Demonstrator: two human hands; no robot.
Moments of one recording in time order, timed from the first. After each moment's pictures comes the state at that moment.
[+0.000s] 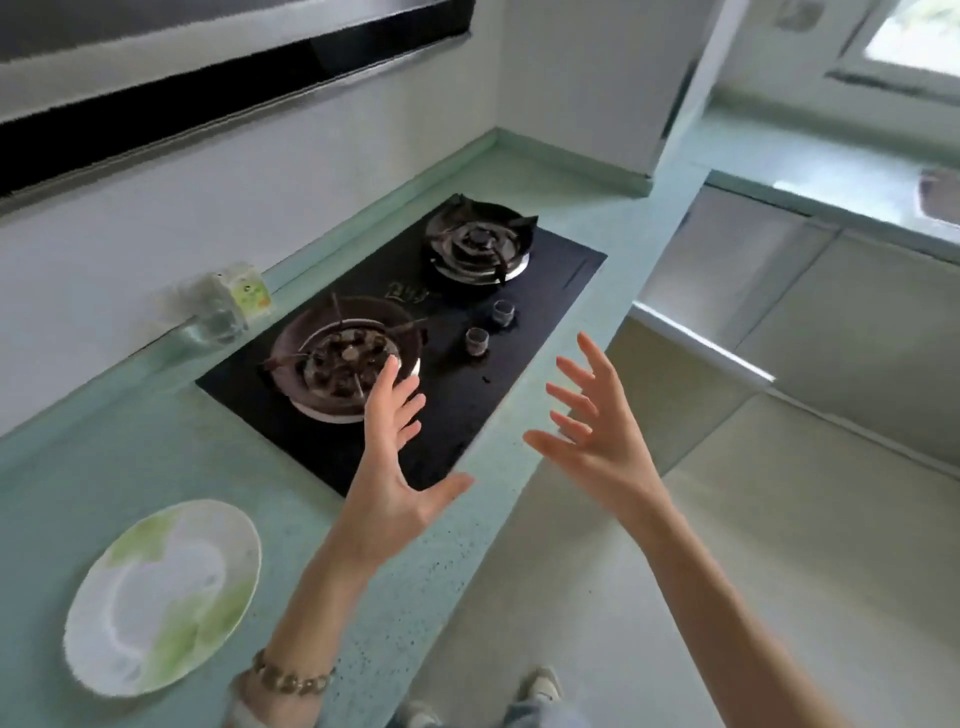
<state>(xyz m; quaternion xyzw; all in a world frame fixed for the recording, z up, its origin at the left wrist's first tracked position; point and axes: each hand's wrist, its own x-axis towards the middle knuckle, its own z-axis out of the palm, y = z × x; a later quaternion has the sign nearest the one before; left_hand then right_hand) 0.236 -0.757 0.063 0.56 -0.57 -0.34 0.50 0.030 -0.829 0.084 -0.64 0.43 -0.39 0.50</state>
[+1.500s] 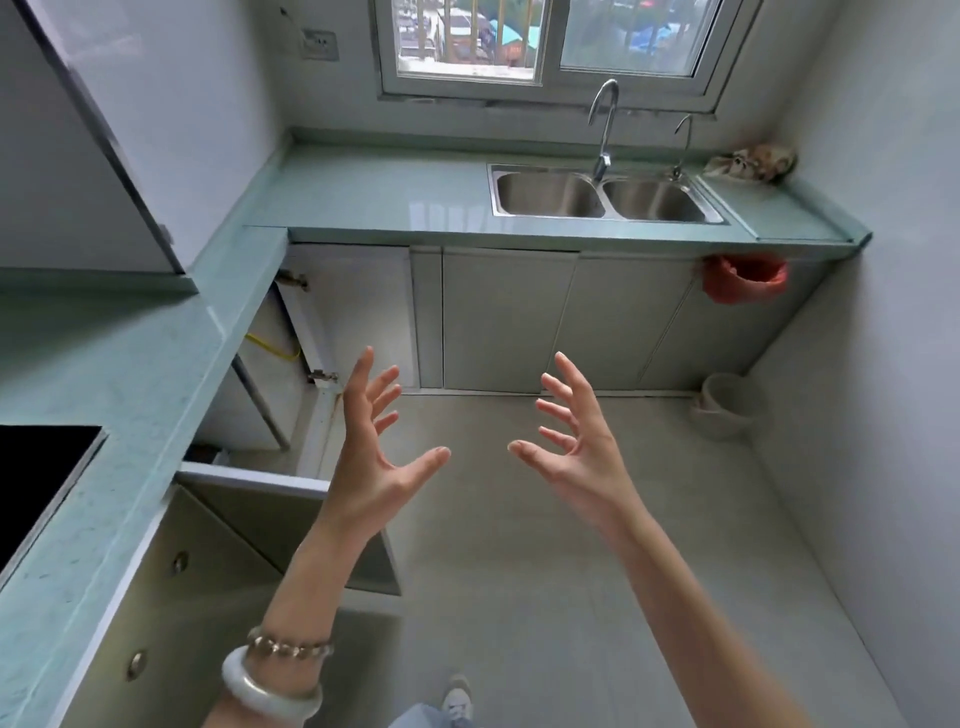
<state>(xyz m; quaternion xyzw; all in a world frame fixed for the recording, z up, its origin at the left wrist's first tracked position) -0.363 -1.120 0.061 0.39 -0.71 -0.42 0.41 -0.563 -1.041 0.077 -0.49 0.63 -0.52 0.31</state>
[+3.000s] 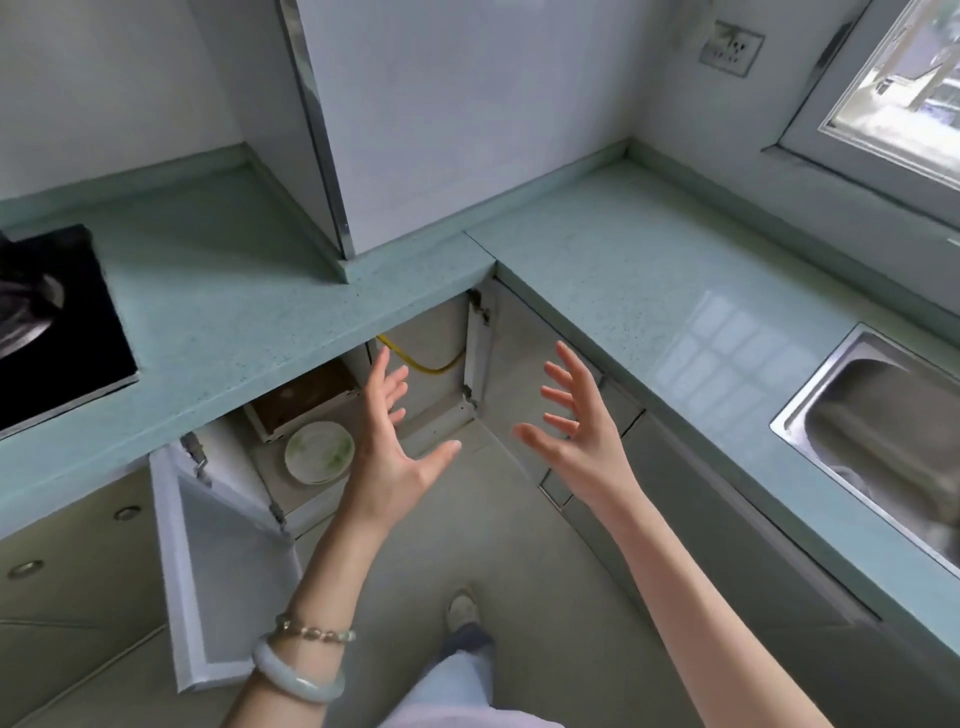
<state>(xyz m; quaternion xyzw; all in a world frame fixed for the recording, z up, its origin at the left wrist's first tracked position) -0.522 -1.506 0.018 0.69 -0.41 -0.22 0.56 -0.690 -1.617 0.045 -0.72 0.39 -0.30 0.49</state>
